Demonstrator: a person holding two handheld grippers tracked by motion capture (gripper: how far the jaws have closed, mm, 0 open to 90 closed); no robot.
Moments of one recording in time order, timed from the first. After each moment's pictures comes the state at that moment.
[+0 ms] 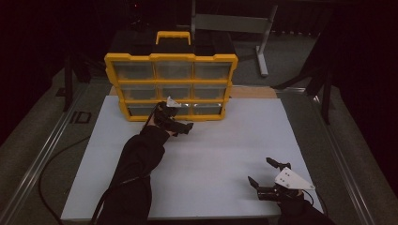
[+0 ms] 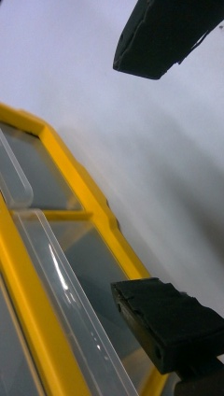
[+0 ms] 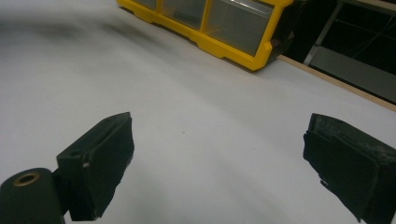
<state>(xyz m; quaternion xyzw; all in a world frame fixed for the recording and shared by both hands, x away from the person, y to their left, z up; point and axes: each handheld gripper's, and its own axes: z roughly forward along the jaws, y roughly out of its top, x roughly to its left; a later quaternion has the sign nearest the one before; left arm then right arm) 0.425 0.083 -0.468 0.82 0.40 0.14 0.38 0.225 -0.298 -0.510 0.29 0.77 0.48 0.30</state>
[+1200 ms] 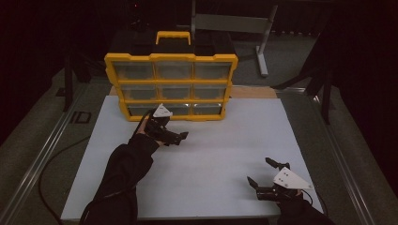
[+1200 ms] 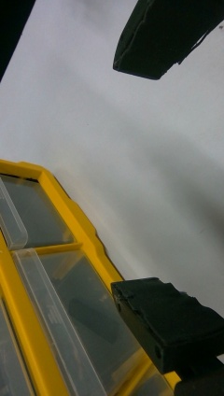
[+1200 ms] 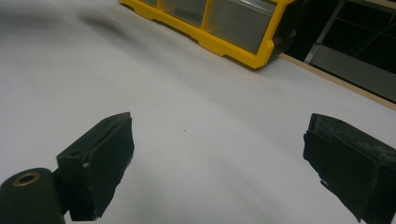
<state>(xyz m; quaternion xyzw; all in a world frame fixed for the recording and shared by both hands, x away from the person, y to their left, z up) 0.384 0.110 -0.458 0.82 0.36 0.12 0.43 0.225 -0.295 -0.512 0.29 0.78 0.47 0.30</state>
